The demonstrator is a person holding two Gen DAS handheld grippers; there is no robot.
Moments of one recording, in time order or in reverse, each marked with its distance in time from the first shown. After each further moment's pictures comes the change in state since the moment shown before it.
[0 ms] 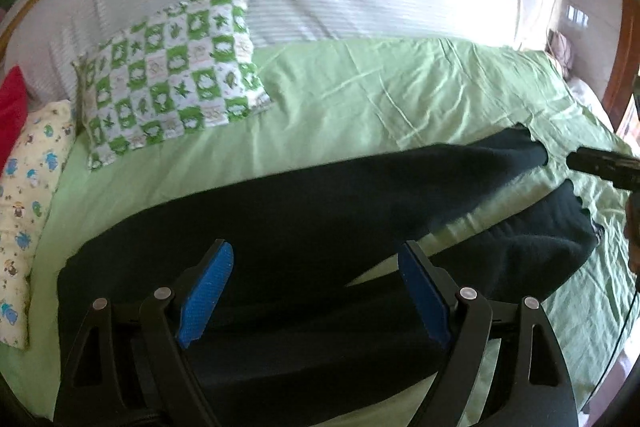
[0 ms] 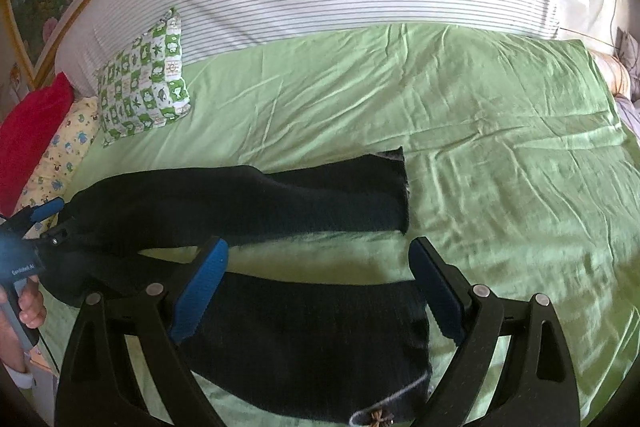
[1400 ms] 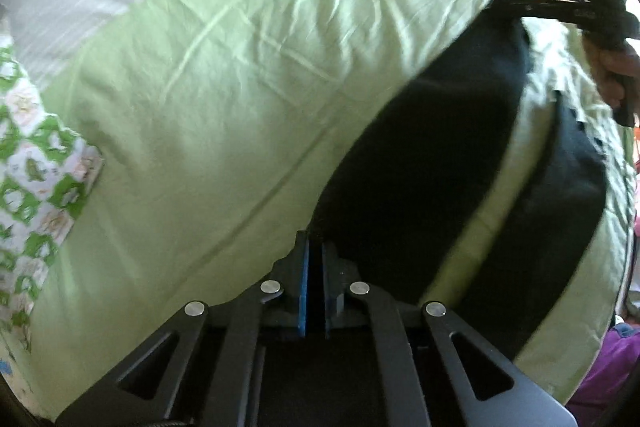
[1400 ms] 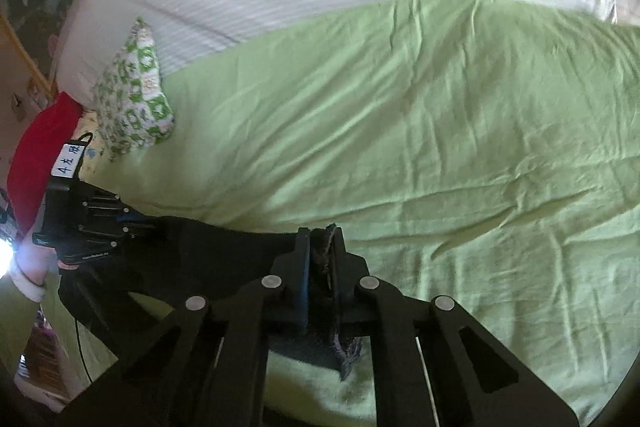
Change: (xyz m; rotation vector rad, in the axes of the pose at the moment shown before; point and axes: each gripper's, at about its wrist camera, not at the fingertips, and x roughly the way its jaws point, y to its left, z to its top) left arm 0.136 -0.046 0.091 0.461 0.306 -0.314; right arm 0.072 -0.066 0.075 0.003 0.080 0.173
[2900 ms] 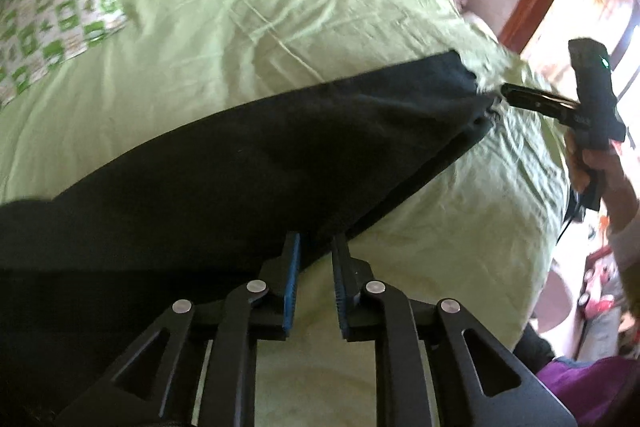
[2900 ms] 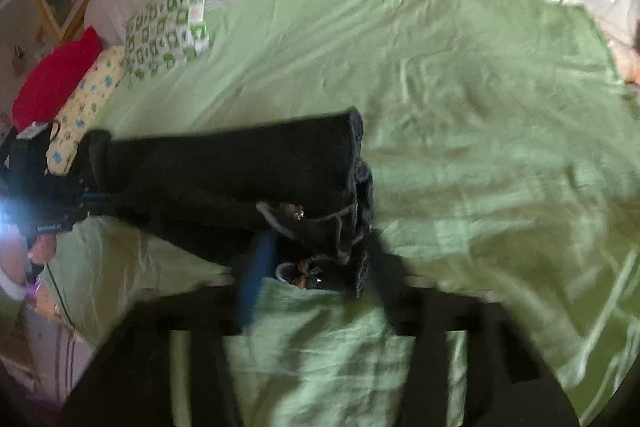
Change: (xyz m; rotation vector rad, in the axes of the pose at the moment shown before) left arm -0.071 -0.112 -0.164 -0.317 -0.181 -0.125; right arm -0.106 0.042 -0.162 -0.077 -0.041 -0.072
